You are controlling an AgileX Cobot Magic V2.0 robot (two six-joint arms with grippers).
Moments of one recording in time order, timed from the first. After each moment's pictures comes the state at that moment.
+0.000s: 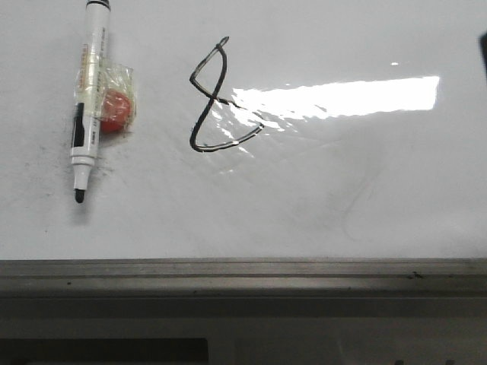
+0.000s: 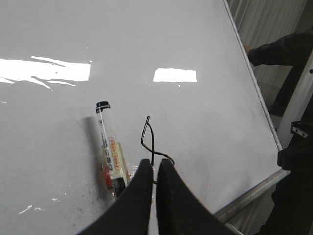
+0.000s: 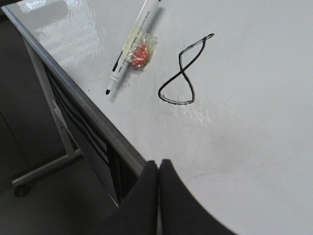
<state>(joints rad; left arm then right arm) -0.78 0.23 -0.17 -0.04 -0.05 -0.22 0.89 0.49 -0.35 -0.18 0.22 0.15</state>
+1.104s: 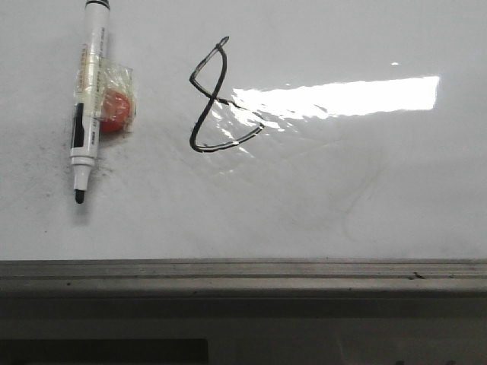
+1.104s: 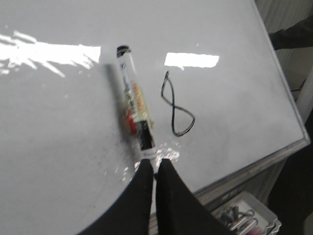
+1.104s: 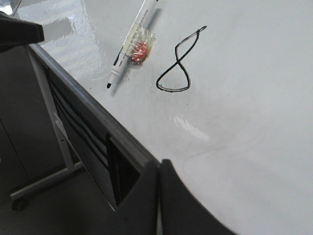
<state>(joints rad) -0.74 0.14 -0.03 -0.03 -0.02 -0.22 0.89 0.29 -0.23 -0.18 0.22 0.15</state>
